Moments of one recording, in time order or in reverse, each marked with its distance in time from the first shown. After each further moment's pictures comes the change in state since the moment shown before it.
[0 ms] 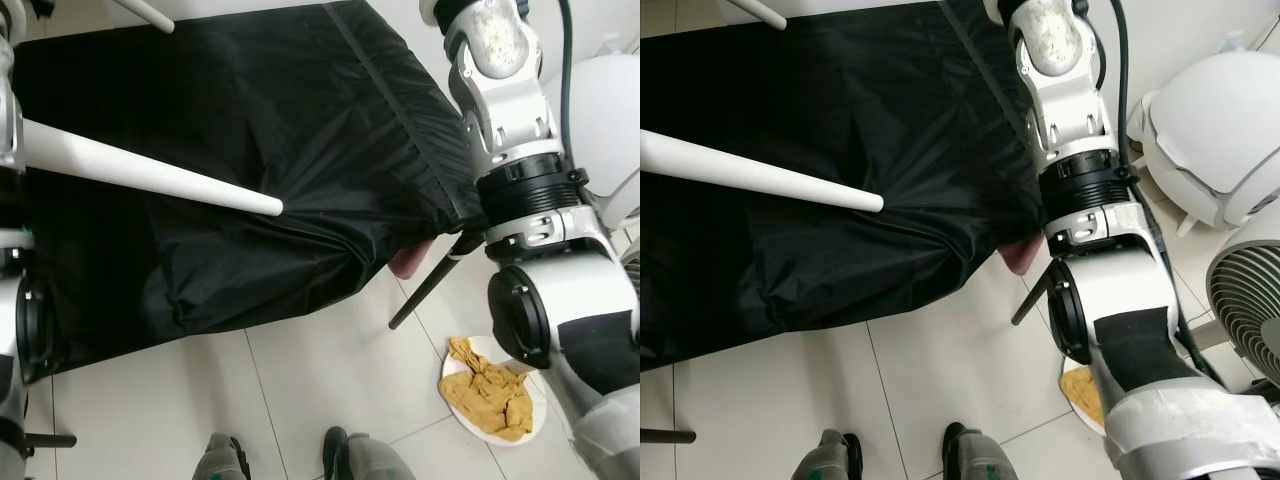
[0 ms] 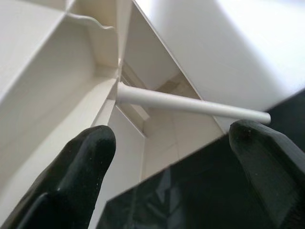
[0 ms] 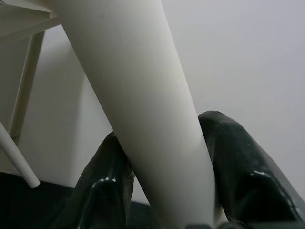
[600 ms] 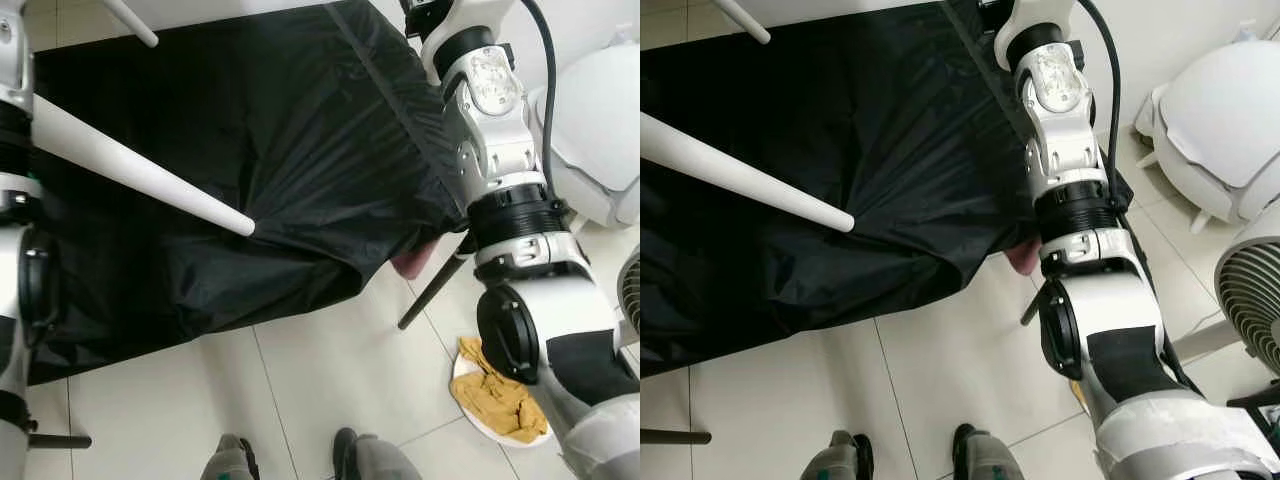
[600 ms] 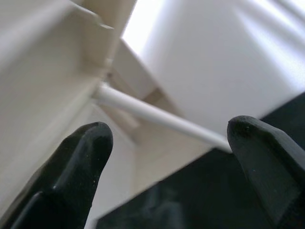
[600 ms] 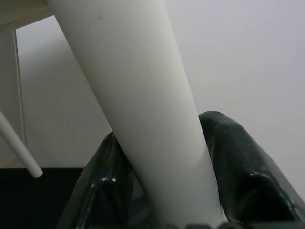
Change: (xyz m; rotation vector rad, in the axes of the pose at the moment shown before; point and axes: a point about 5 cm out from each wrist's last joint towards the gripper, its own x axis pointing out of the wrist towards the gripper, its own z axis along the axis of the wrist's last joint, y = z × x) left arm 0.003 -0.031 0.020 -0.081 -0.027 -0.095; right arm -0.026 0.001 -0.044 0.166 0.157 -0.060
